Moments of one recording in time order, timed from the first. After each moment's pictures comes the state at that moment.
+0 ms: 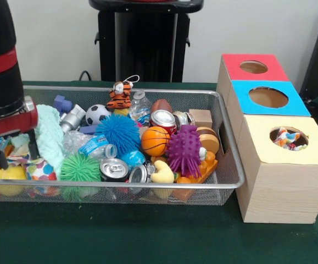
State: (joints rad) arm -0.66 -0.36 0.13 1.21 -0.10 0.72 0.71
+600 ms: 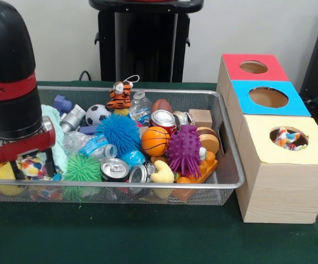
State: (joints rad) arm -0.64 -0.29 0.13 1.19 -0.09 0.68 0.71
